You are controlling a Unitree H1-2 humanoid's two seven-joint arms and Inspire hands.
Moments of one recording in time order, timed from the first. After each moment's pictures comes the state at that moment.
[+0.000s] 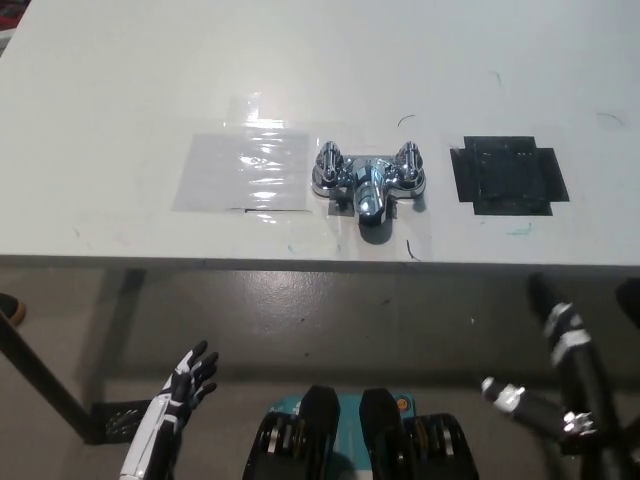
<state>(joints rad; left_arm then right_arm) 0.12 0.10 -0.05 -0.06 -0.02 -0.10 -0.11 0.02 -0.07 -0.01 -0.15 -0.09 -0.23 0.02</state>
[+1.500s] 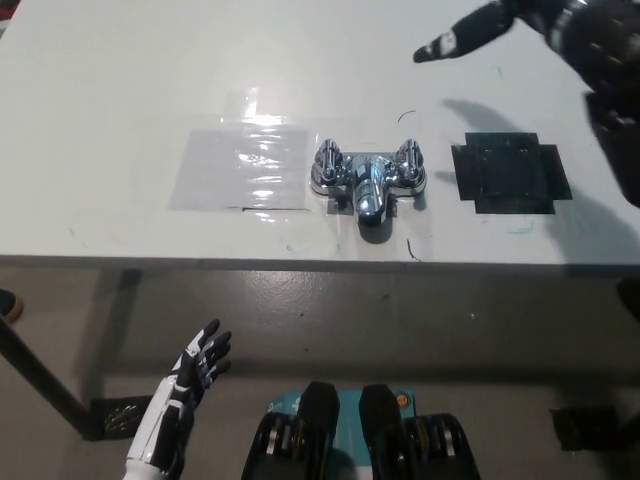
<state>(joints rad) 0.09 0.10 -0.06 -0.10 -0.06 -0.09 -0.13 -1.21 -0.35 0.37 0.49 -0.29 0.43 0.40</state>
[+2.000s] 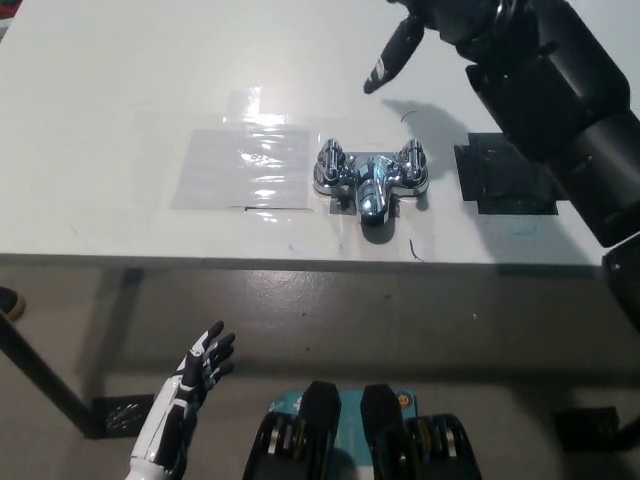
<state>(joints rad) 0.08 0.11 -0.07 -0.08 -0.05 -0.10 -0.13 -1.38 -0.20 0.51 0.87 -0.41 0.46 0.46</state>
